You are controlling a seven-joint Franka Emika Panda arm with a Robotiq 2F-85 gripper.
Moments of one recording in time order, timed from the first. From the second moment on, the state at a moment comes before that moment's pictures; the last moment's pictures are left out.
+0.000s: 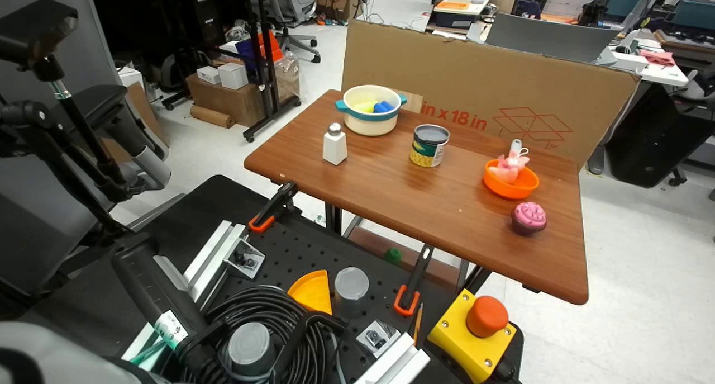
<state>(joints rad) -0.12 -0.94 0.08 -2.44 -0.09 1.44 0.32</state>
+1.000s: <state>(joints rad) -0.12 -0.93 -0.09 -2.38 -0.08 1.44 0.09</state>
